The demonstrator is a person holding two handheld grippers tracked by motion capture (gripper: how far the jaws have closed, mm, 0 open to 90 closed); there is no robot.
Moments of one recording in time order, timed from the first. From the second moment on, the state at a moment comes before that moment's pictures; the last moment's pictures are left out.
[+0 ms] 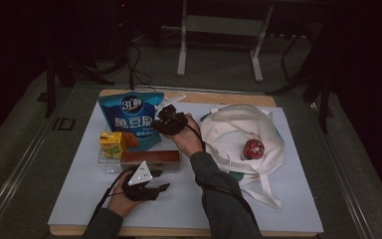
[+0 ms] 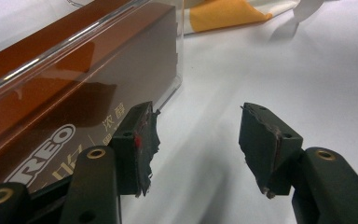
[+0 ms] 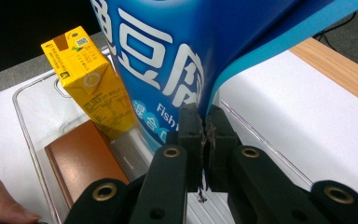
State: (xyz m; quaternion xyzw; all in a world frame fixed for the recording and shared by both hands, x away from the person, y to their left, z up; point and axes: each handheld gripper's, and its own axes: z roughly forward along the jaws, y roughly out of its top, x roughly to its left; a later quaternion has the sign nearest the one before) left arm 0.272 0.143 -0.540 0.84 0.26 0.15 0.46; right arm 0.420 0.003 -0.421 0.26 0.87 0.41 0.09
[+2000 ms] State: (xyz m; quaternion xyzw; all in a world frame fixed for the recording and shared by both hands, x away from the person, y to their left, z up) left arm 0.274 0.143 -0.540 0.84 0.26 0.14 0.46; right arm 0.400 -0.064 -0.378 0.26 0.88 0.38 0.14
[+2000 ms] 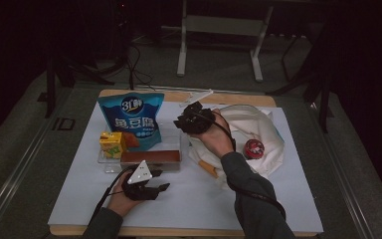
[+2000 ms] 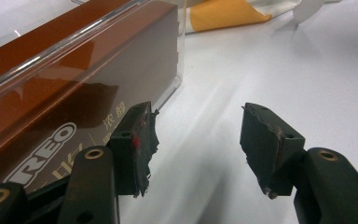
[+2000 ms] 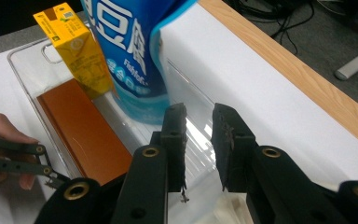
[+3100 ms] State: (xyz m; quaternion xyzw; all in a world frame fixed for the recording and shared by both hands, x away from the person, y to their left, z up) left arm 0.274 0.142 -0.540 0.84 0.26 0.14 0.46; right arm 0.390 -0.125 -0.367 0.29 0.88 0.35 0.13
